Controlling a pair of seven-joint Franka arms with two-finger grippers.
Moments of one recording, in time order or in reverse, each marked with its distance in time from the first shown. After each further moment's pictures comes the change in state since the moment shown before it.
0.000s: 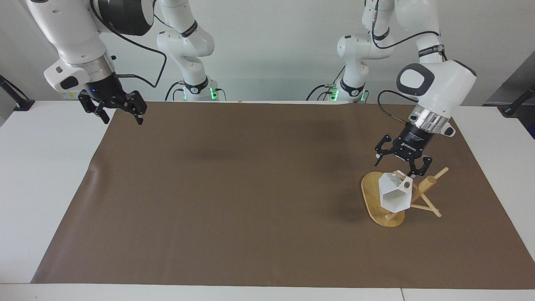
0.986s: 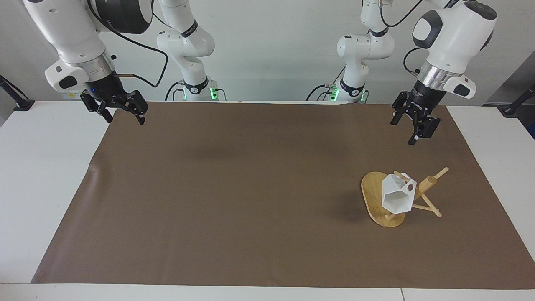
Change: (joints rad) left arm 0.008 -0.149 0.005 0.166 0.345 -0.462 0.485; right arm 0.007 -0.003 -0.013 -0.001 0.022 -0.006 0.050
